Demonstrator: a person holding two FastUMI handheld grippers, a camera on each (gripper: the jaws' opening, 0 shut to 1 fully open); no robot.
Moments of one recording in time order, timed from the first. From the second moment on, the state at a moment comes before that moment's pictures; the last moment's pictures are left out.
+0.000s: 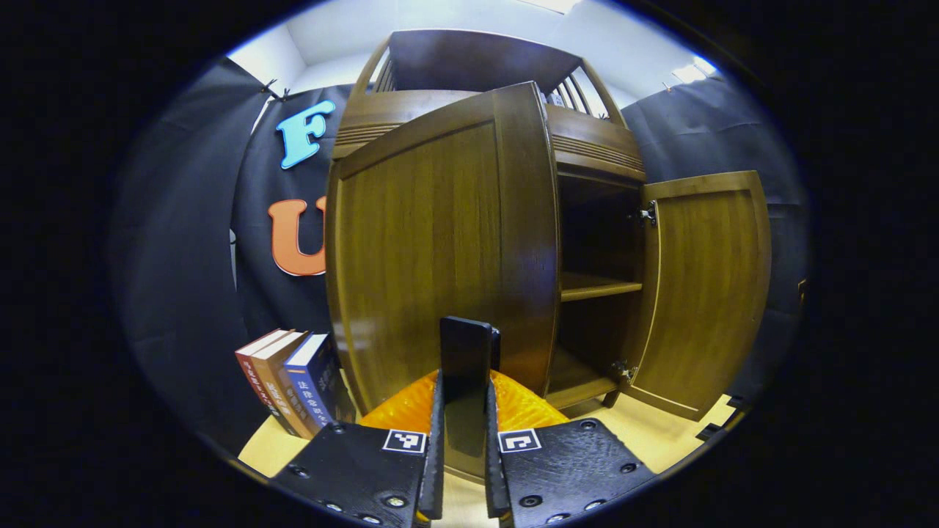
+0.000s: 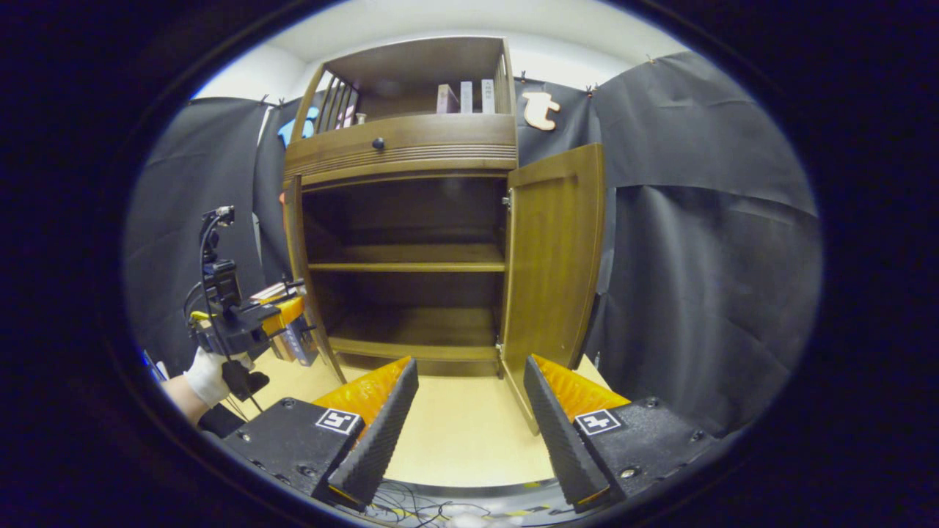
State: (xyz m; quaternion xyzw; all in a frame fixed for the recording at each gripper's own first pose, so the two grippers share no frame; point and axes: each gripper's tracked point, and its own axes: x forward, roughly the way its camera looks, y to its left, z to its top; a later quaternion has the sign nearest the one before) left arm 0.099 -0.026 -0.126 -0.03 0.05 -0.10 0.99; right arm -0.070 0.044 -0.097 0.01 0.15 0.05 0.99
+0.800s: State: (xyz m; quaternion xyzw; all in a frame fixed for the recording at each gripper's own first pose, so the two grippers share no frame) left arm 0.070 0.047 -0.133 -0.03 0.06 -0.04 1.00; right arm -0.066 0.076 -0.109 0.01 0.16 0.11 0.98
